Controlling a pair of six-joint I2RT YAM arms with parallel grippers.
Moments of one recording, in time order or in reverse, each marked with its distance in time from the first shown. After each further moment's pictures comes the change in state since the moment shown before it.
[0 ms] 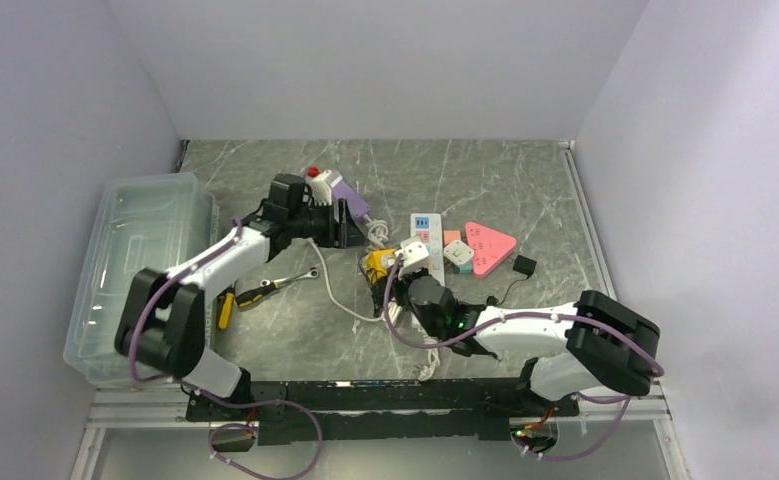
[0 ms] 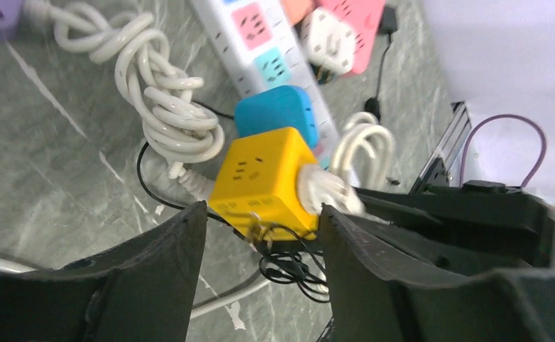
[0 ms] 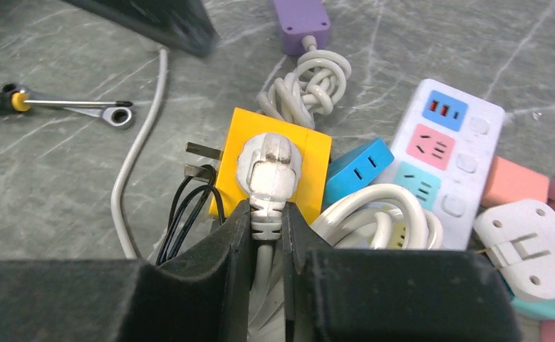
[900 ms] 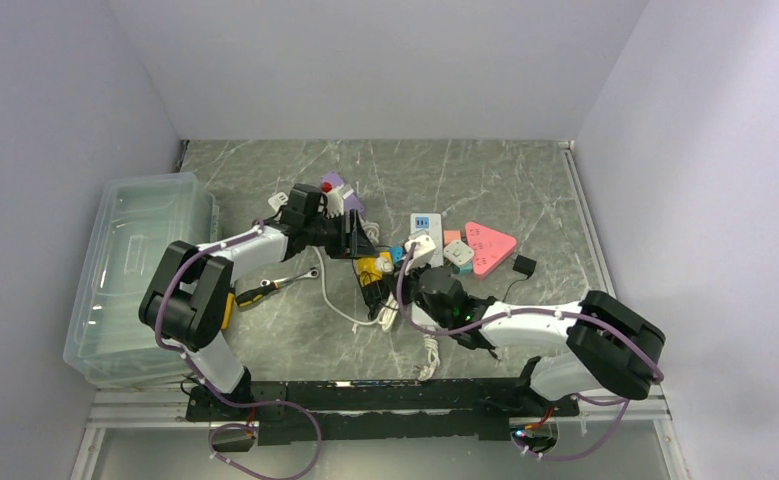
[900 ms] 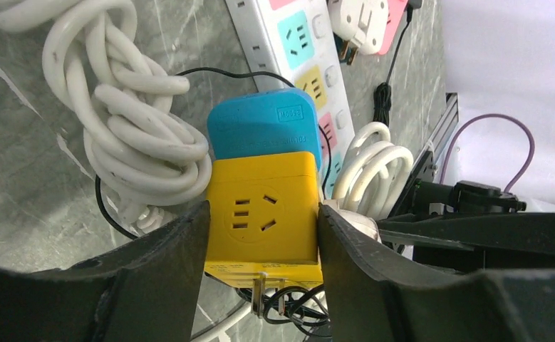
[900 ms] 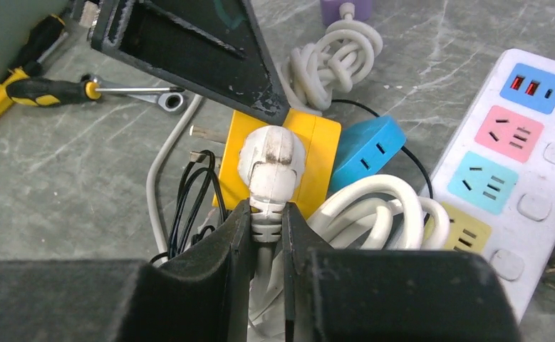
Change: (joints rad) left arm -0.035 0.132 -0.014 0.098 0.016 -0.103; right arm -0.130 -0.026 -0.041 0.006 -0.307 0.156
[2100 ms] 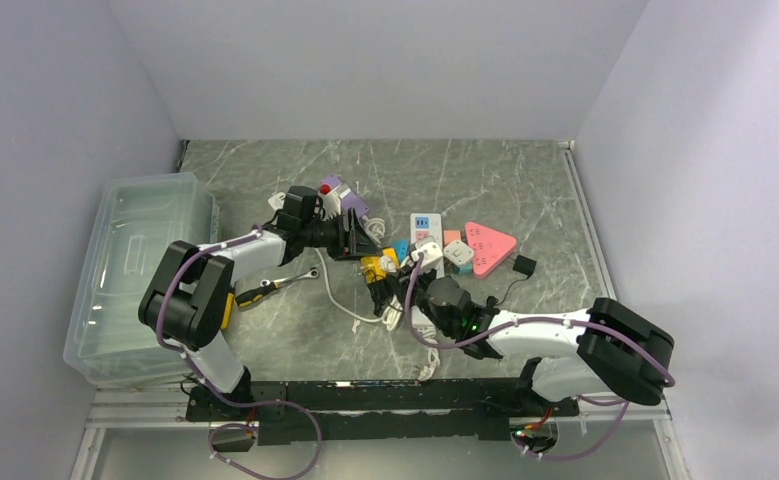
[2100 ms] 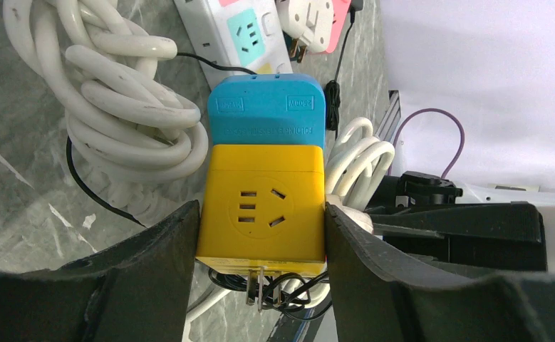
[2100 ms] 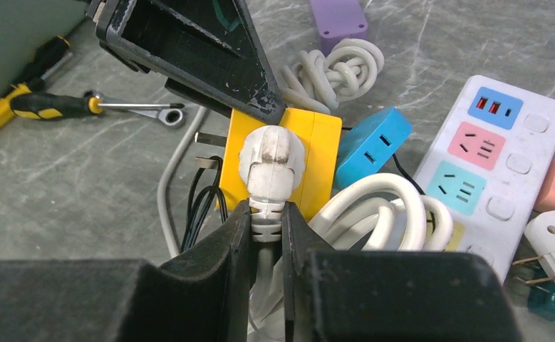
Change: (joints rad) left arm 0.016 0.000 -0.054 0.144 0.128 -0.128; right arm 0.049 -0.064 -0.068 0.097 0.105 -0.065
